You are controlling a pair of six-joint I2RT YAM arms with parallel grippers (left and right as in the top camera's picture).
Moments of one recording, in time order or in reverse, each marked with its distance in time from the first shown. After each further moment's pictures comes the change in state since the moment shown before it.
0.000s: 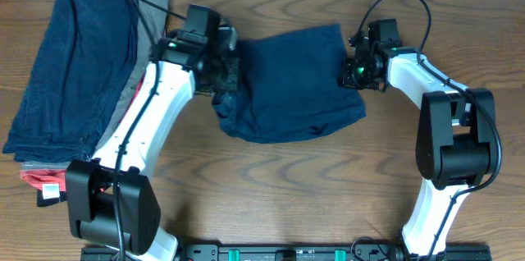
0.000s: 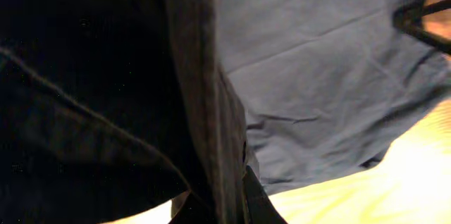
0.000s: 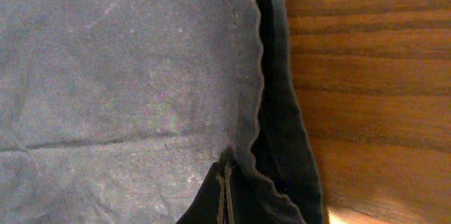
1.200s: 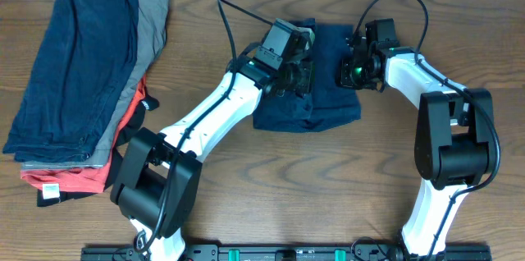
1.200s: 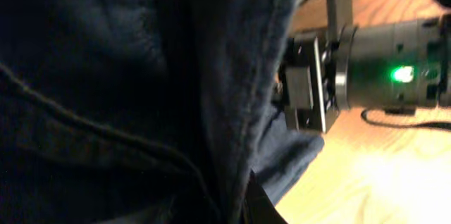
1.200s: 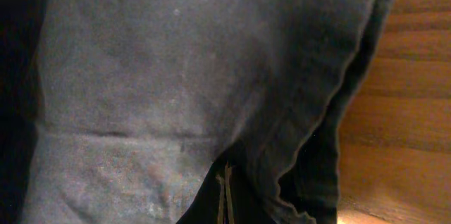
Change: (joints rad) left arm -0.301 0.168 0.000 0.476 0.039 -0.174; right arm 0.012 0.001 0.003 0.000 0.000 0.000
